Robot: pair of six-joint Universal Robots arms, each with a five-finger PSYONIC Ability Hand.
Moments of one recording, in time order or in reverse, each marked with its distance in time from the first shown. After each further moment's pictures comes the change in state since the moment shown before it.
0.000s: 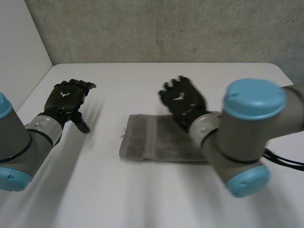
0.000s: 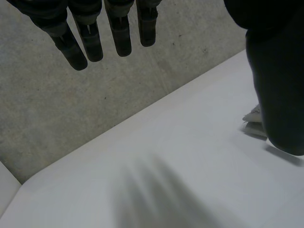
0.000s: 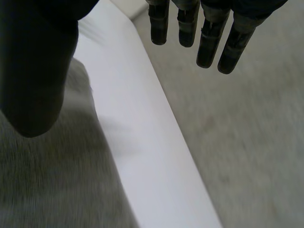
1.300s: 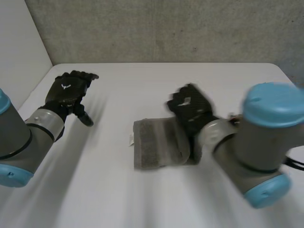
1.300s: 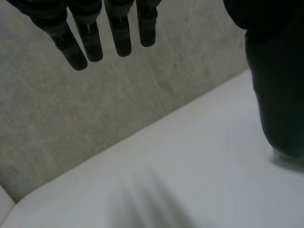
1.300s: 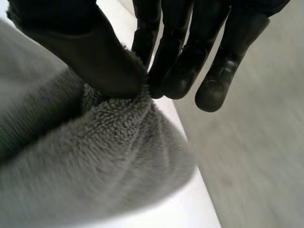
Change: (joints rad) left arm -0.030 0.035 0.032 -0.001 -0.004 -0.073; right arm 0.007 -0.070 0.105 -0.024 -0.081 -0.071; left_hand 0.000 0.000 0.000 0.000 -0.001; right_hand 1.060 1.074 1.089 1.087 1.089
